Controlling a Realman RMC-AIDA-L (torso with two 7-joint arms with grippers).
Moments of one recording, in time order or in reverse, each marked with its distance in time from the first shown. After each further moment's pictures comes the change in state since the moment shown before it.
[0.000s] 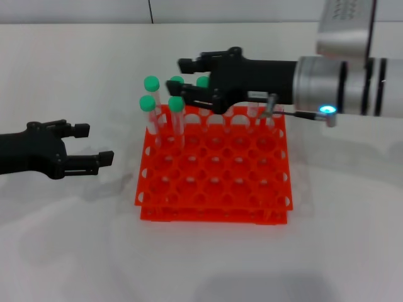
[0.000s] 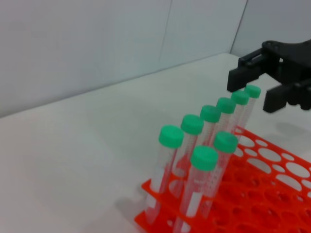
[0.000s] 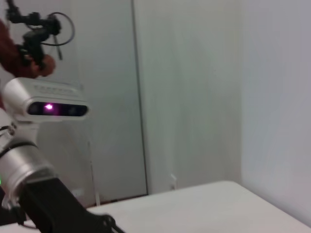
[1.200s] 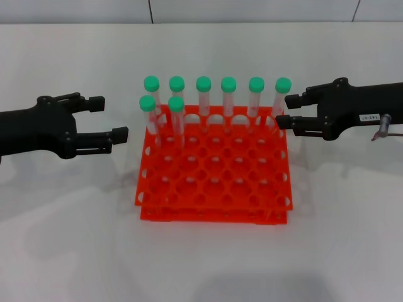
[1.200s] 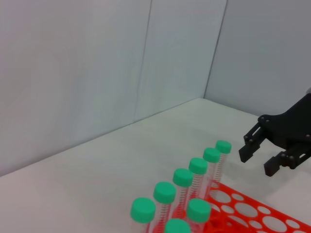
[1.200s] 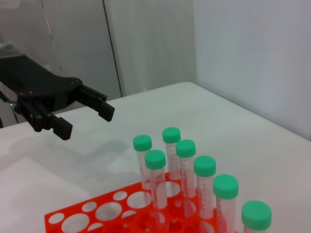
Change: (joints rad) left arm -0.021 -0.002 0.005 0.000 -0.123 0.042 0.036; right arm -0.134 -0.001 0.543 -0.141 -0.696 -0.405 0.268
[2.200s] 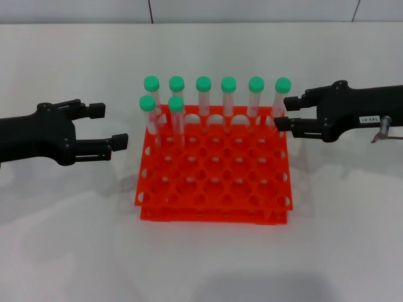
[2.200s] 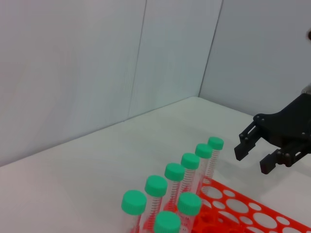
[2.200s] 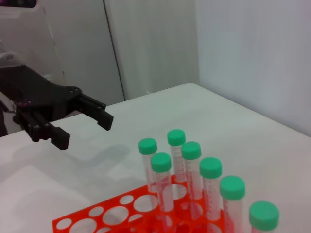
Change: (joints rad) left arm 0.010 -0.002 -0.005 -0.002 0.003 0.023 -0.007; right arm -0.011 0.005 0.002 -0.009 0.008 -0.013 0.023
